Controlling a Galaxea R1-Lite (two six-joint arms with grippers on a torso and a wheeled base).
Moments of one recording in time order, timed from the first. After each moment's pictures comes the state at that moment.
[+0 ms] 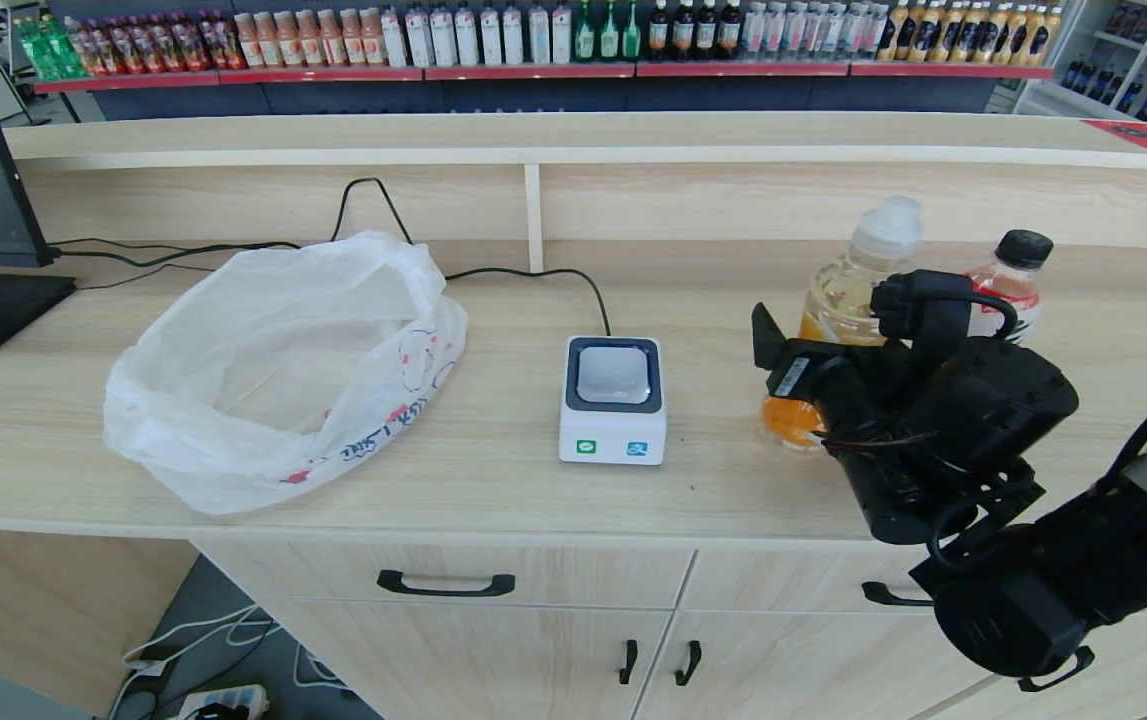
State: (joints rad) left arm 0.00 0.00 0.00 0.00 0.00 0.00; right arm 0.51 1.97 -0.74 -1.55 -0.54 -0.03
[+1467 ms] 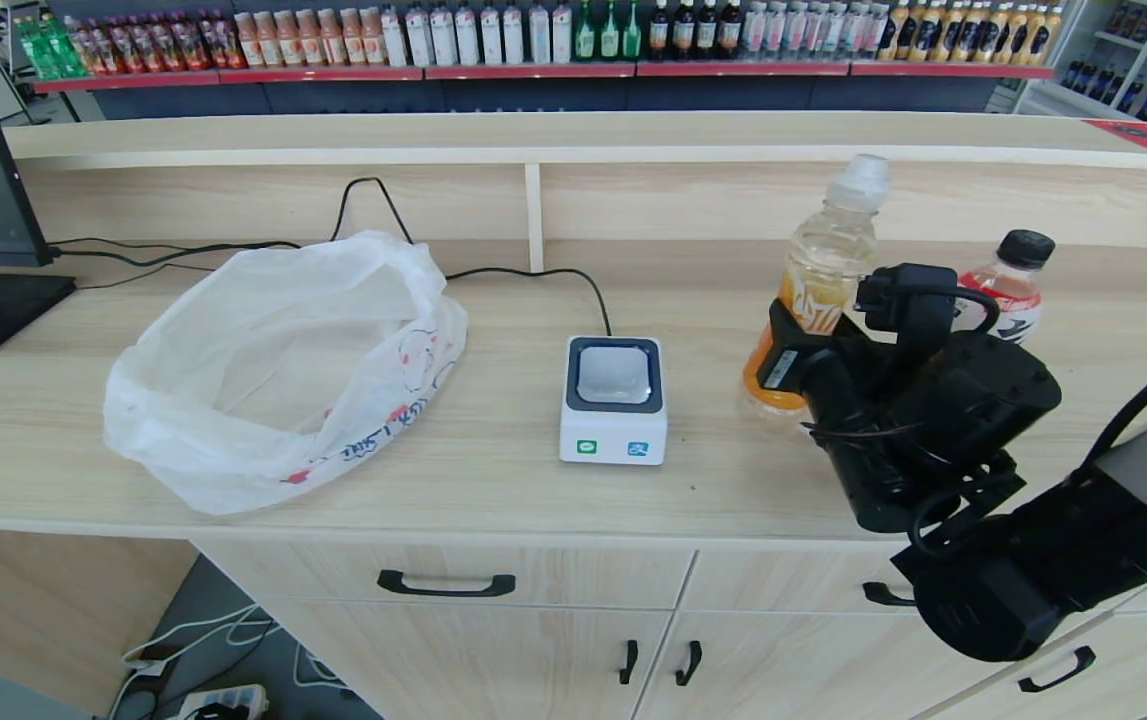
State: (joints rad) left arm 0.00 0.00 0.00 0.00 0.00 0.00; right arm 0.51 1.99 -0.78 -1.57 -0.52 -0.05
